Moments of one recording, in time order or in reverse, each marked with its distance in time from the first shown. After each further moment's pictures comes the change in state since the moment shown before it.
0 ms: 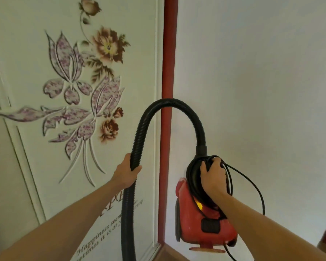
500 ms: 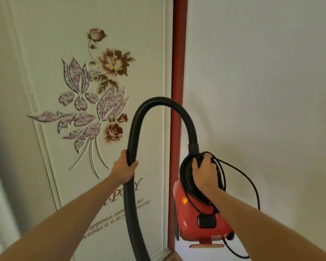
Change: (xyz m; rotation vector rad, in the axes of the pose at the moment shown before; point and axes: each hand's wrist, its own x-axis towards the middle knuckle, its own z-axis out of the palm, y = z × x) left_hand -0.033 0.100 0.051 0.096 0.322 -0.228; right_hand 0.081 0.027 -0.053 0.124 -0.249 -0.261
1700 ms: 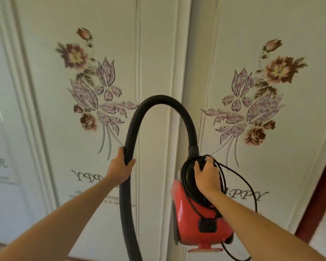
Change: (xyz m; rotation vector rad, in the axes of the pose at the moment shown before) left_hand -0.291 -0.163 -0.330 0.221 0.668 -0.404; right_hand -0.255 -0.254 0.139 0.321 -0.599 -0.431
